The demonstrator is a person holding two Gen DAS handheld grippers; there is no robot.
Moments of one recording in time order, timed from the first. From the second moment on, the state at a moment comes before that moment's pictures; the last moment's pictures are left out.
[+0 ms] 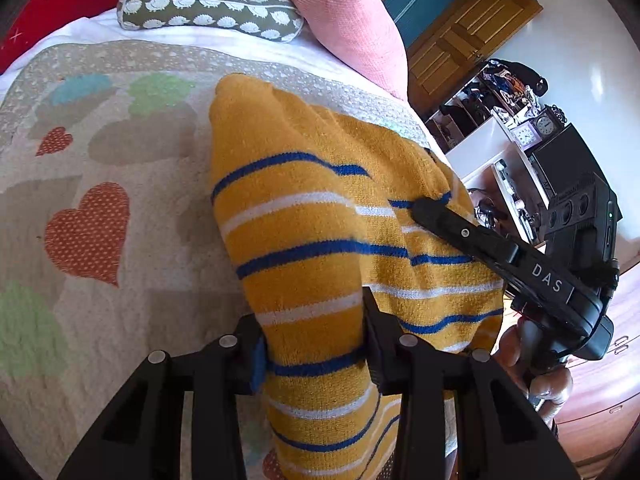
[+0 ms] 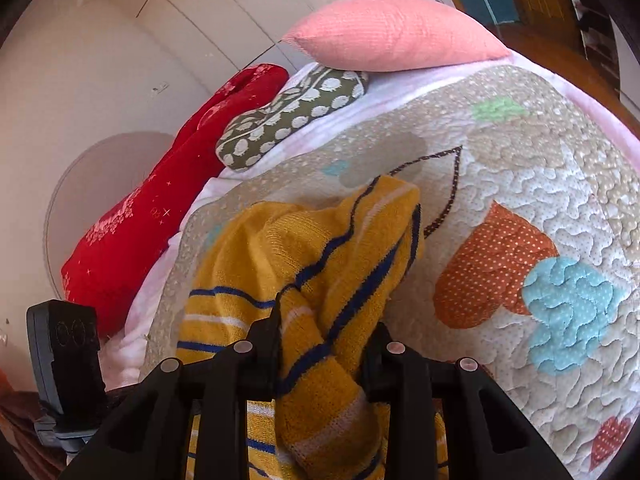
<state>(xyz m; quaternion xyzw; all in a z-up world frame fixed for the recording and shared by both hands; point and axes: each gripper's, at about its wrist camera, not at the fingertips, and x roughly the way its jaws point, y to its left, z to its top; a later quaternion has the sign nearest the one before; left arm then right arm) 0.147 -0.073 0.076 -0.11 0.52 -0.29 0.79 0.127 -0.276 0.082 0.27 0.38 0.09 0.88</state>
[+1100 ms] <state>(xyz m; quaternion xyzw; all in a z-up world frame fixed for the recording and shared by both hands) 0.156 0.038 0.095 -0.10 0.47 -0.23 0.85 0.145 -0.146 0.104 0.18 0.36 0.11 0.91</state>
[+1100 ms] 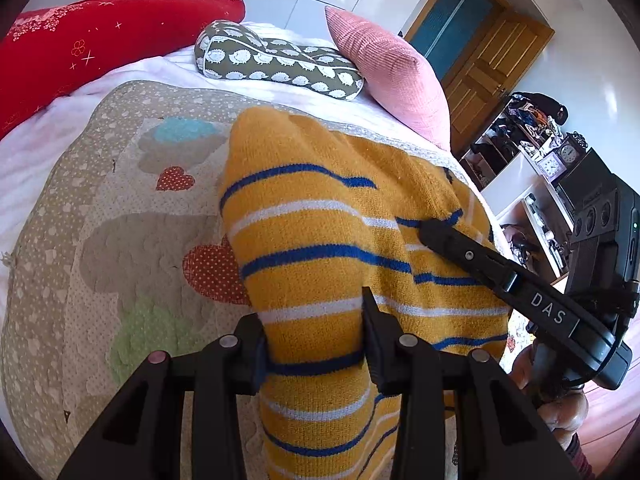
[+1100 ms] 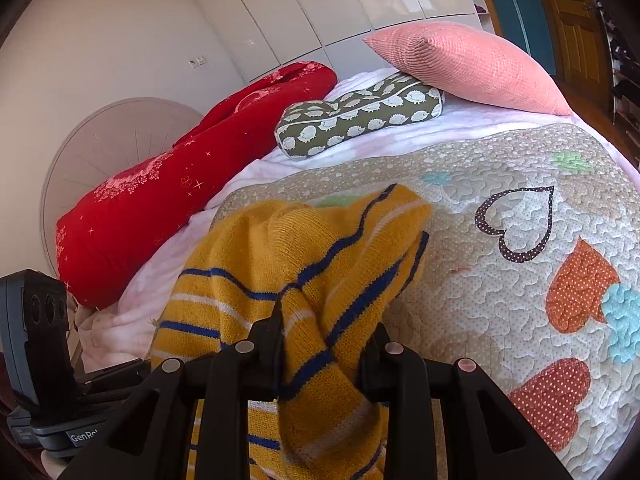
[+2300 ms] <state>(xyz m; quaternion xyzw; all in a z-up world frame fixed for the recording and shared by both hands) 0.113 0.074 0.059 -0.11 0.48 -0.12 0.86 0.164 -0.160 0.111 0.12 0.33 0.03 0.93</state>
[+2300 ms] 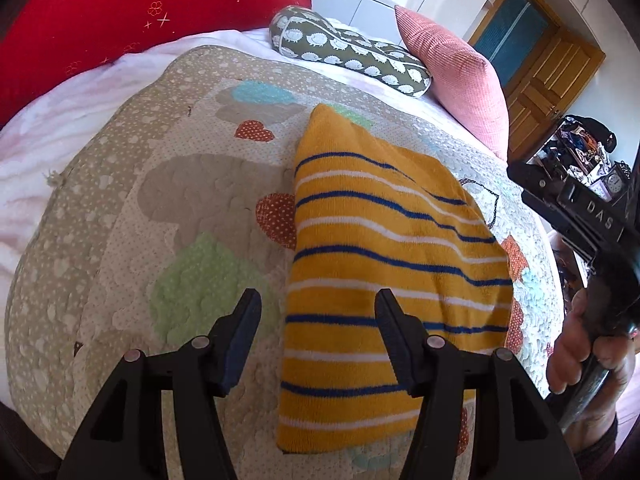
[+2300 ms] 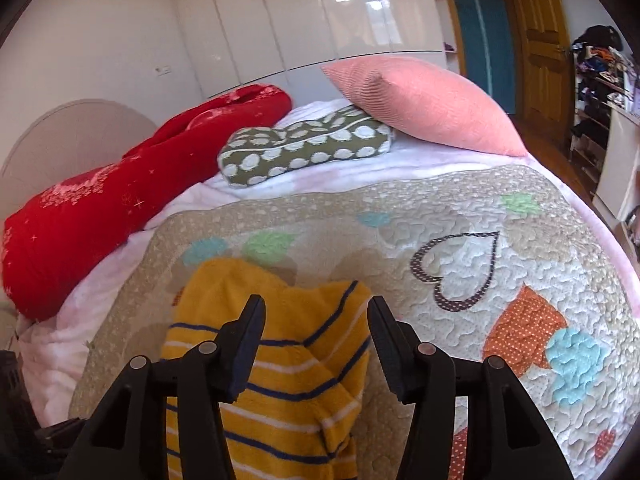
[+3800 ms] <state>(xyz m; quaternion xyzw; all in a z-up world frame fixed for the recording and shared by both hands) -0.093 0.087 0.178 0.01 0.20 0.09 0.98 -0.091 -0.163 0.145 0.04 0.18 -0.10 0.98</state>
